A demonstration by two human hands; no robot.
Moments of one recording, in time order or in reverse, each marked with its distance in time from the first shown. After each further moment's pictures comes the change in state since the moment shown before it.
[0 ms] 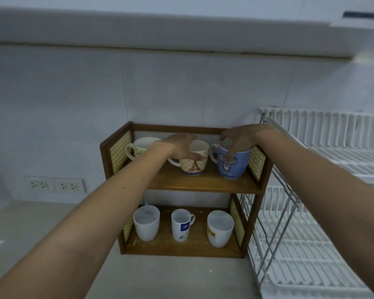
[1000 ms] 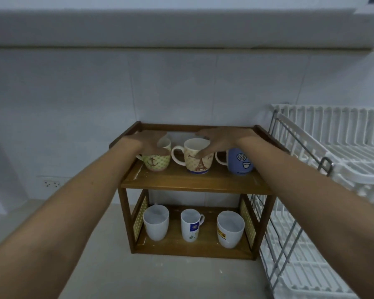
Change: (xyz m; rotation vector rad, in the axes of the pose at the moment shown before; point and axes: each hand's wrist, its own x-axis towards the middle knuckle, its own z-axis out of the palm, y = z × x) left_hand -0.037 -0.090 -0.026 0.124 -0.051 -0.203; right_hand 0.036 -0.051 0.018 0.190 0.103 -0.265
